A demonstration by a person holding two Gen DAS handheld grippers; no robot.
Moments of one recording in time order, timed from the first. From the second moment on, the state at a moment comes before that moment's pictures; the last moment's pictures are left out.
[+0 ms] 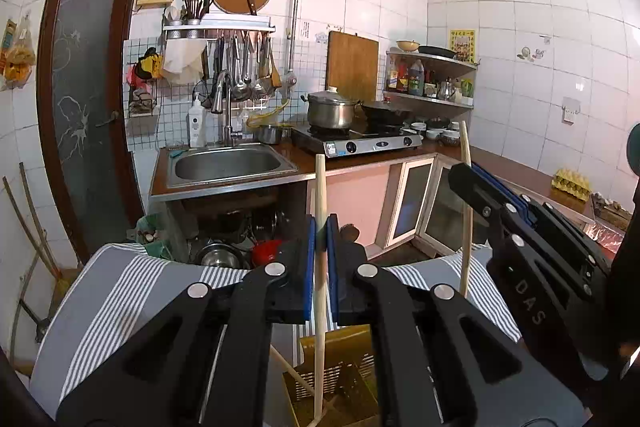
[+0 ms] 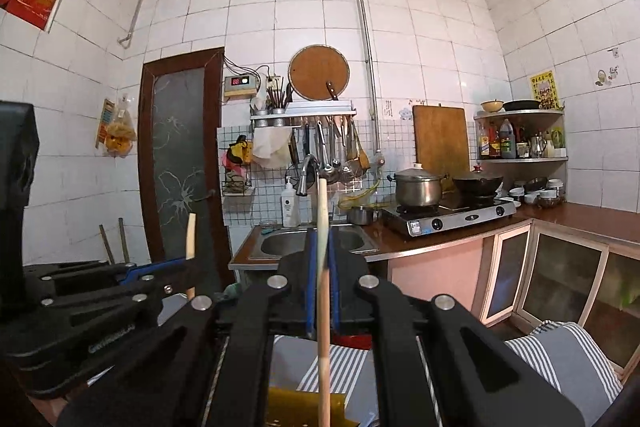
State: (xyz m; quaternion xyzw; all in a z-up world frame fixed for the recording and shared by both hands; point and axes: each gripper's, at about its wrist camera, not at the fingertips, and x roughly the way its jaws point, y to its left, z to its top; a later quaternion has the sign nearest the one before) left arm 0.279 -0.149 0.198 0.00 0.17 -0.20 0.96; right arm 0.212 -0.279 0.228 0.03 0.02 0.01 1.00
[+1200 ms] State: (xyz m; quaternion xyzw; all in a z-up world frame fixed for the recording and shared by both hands) left arm 0.109 -0.017 0.092 0.02 0.18 -0.15 0.97; right arm -0.033 -0.388 0.142 0.10 0.20 -0.16 0.96
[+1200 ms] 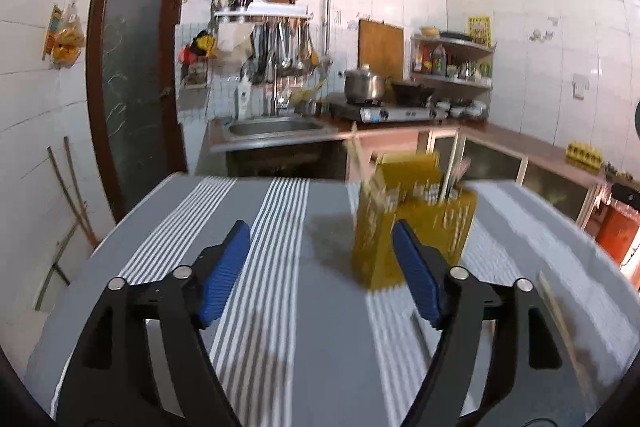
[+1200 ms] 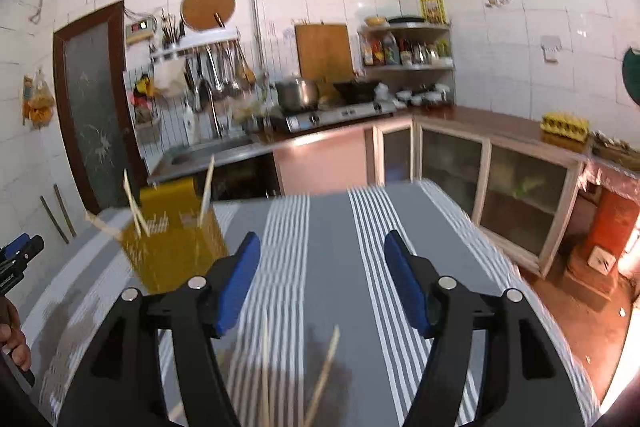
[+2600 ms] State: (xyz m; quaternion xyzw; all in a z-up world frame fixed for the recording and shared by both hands) left arm 0.115 -0.066 0.011 0.06 0.35 -0.20 0.92; right arm 0.003 -0.338 0.067 0.09 0.34 -0.11 0.93
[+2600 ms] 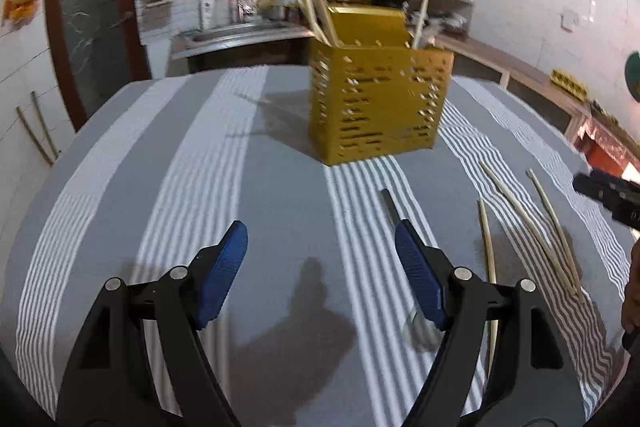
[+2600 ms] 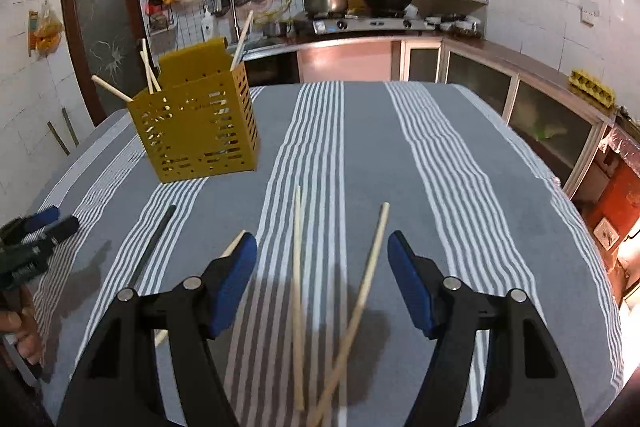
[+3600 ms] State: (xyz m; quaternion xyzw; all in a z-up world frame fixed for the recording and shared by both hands) left arm 0.187 -0.128 -0.036 0.07 0.45 -0.24 0.86; right arm 0.108 -0.296 0.005 0.03 0.48 -0.05 0.88
